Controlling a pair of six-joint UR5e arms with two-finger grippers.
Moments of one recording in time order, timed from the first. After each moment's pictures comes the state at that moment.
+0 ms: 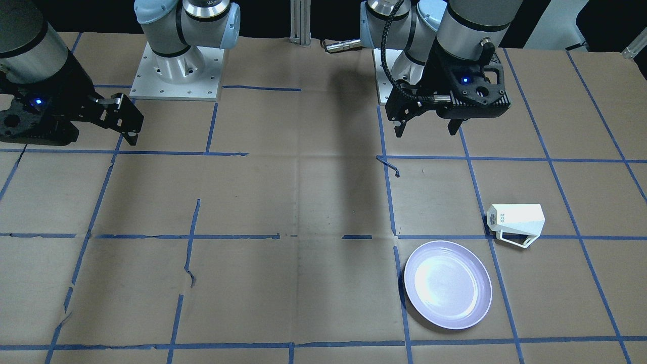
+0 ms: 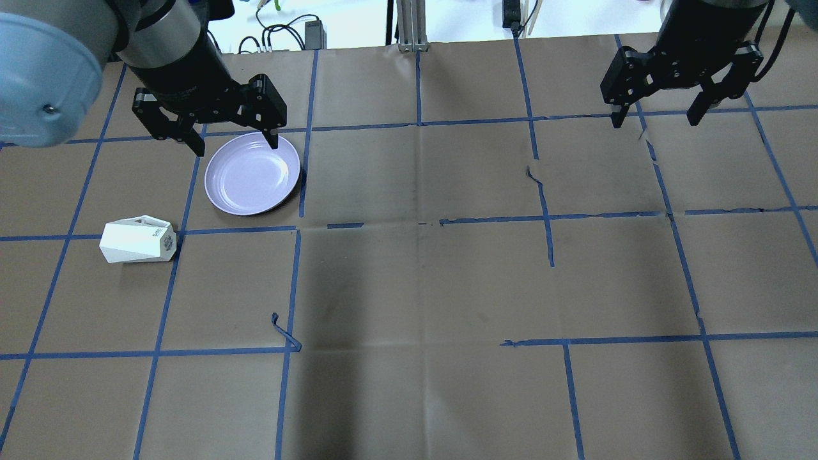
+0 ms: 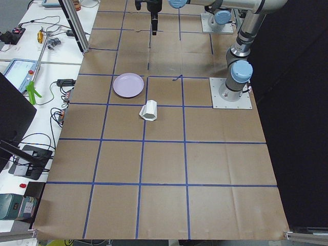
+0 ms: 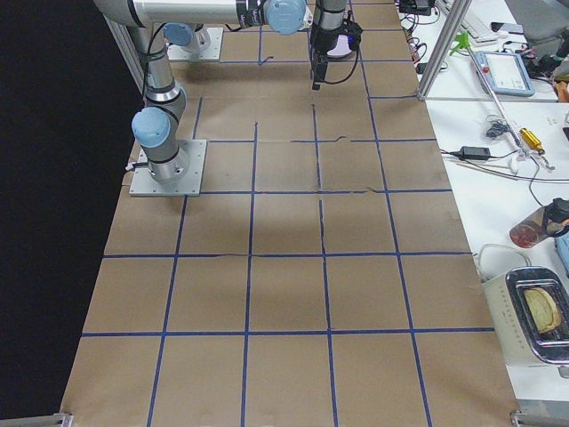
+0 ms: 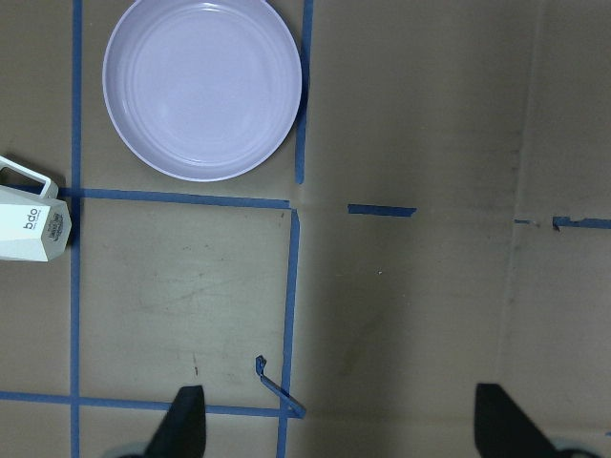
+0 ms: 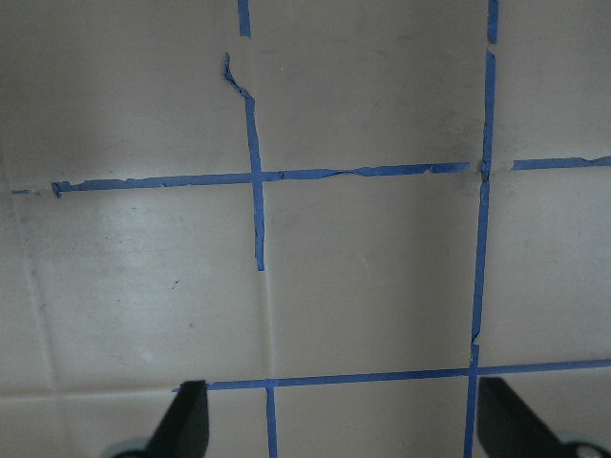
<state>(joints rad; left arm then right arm) -1.63 -1.59 -1.52 -1.56 1.58 -0.13 1.47 -1.48 1.43 -1.44 -1.60 -0.06</state>
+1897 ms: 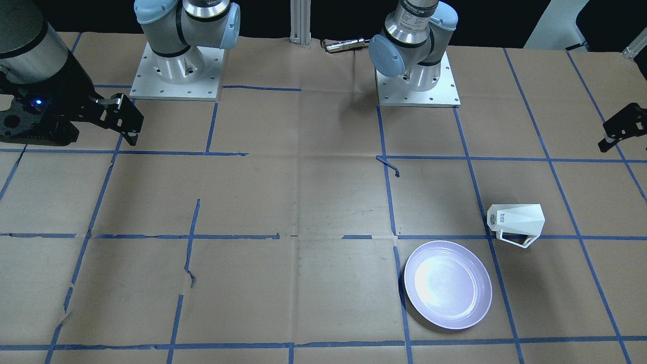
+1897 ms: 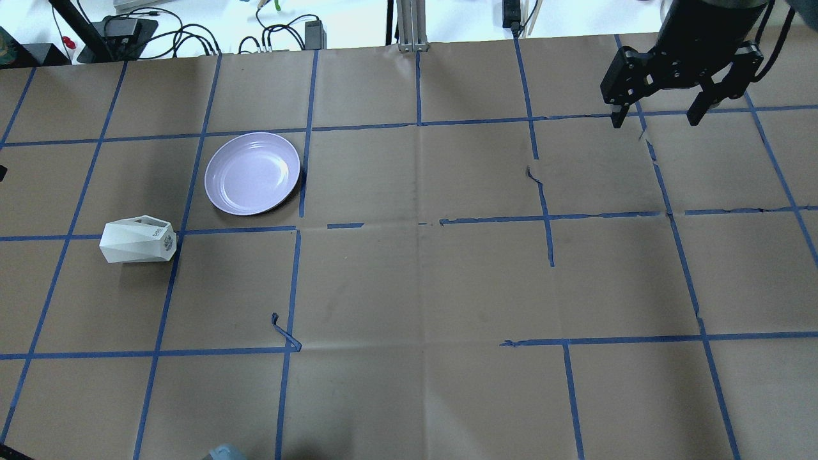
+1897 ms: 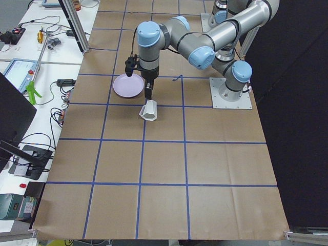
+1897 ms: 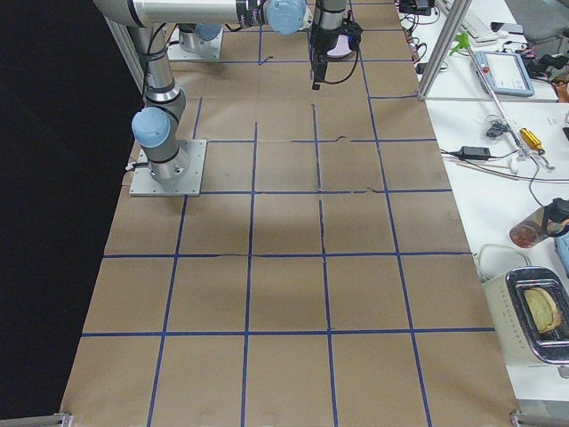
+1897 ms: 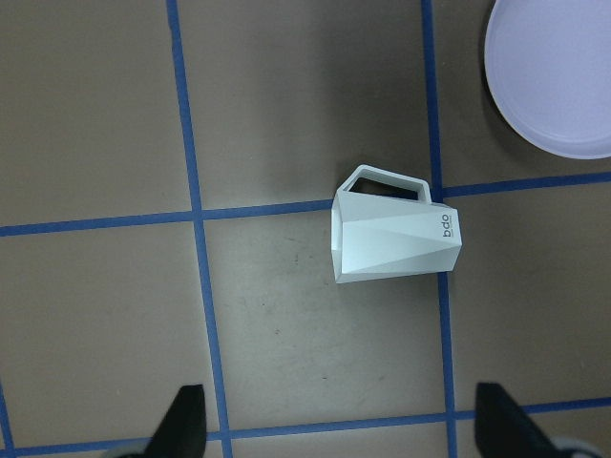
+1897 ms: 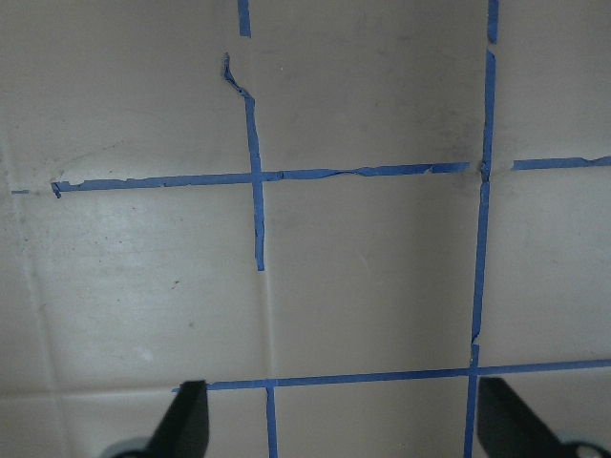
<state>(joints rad) -0.88 -1.68 -1.52 -1.51 1.55 0.78 1.47 -1.48 1.43 -1.44 -1.60 -0.06</state>
